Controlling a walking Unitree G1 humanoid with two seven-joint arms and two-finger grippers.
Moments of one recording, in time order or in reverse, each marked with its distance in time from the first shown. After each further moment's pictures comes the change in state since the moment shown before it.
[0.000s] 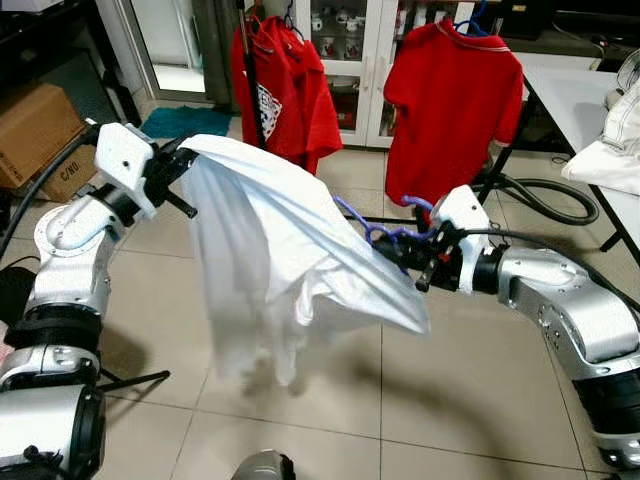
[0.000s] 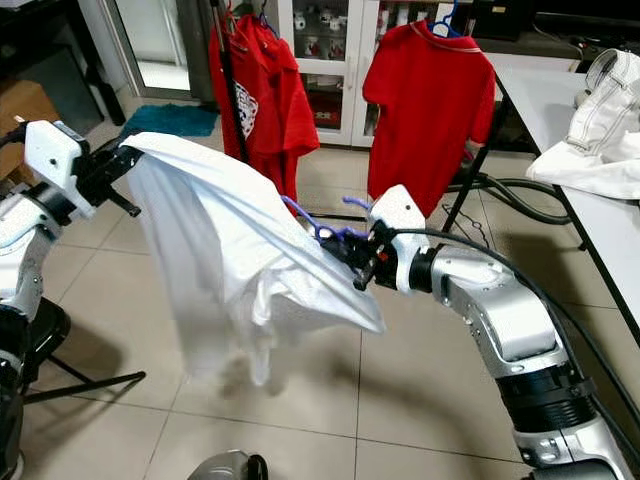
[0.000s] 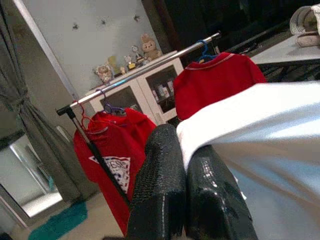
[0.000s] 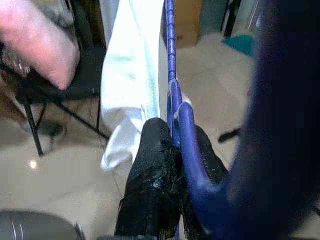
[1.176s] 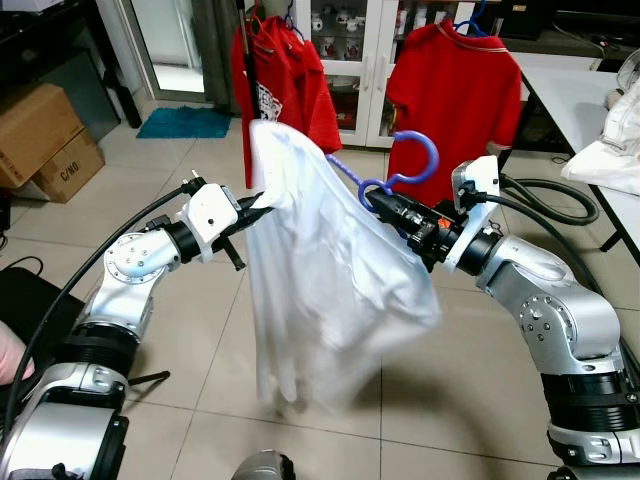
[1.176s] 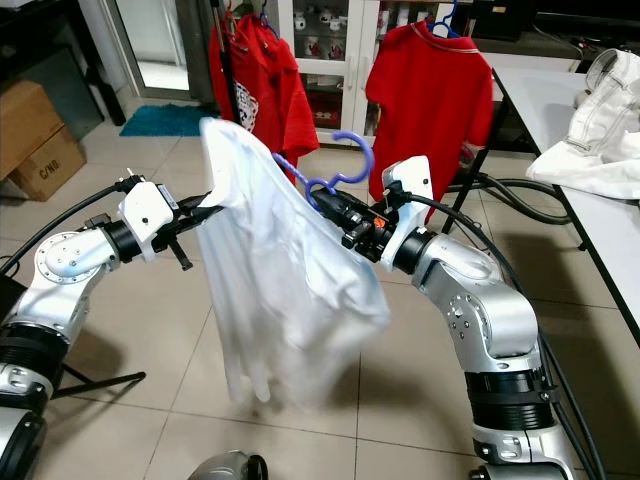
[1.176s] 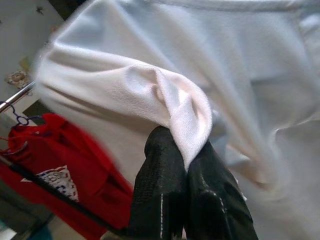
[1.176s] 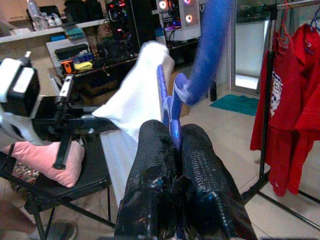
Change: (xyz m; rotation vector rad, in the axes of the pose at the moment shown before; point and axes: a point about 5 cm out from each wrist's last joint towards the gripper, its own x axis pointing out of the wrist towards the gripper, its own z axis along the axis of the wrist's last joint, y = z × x) left arm 0.007 -0.067 -0.022 0.124 0.075 -0.333; right arm 0.008 0.002 0.031 0.223 -0.381 -0.075
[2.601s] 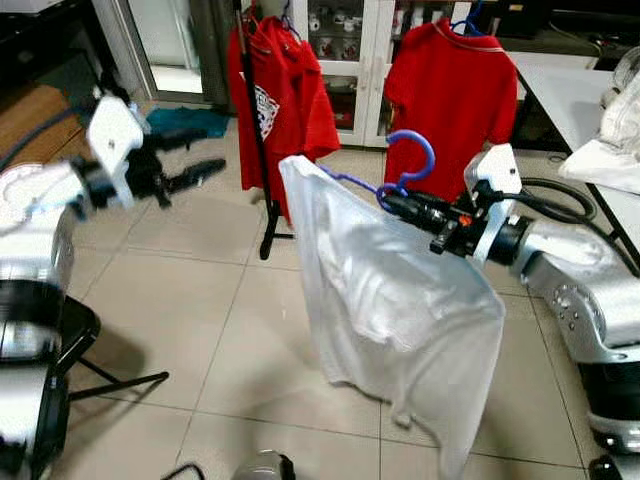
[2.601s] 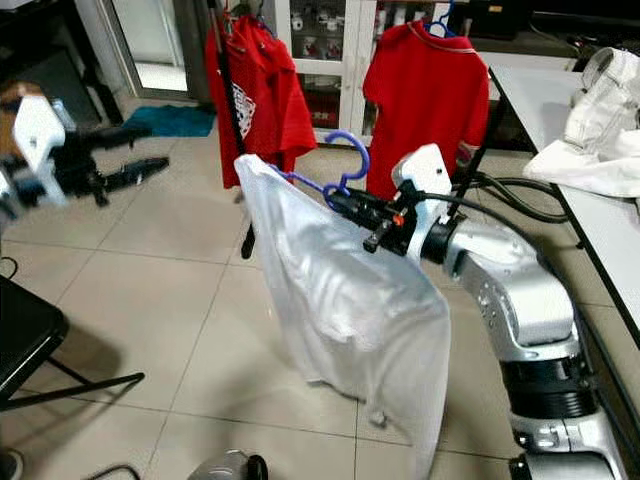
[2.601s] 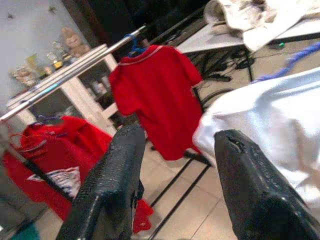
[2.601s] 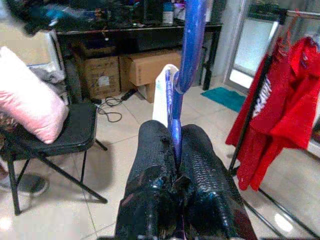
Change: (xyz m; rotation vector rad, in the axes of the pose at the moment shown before) left arm -0.041 0.088 0.040 -0.108 -0.029 -0.006; right arm -0.017 -0.014 0.019 -0.232 0.117 0.054
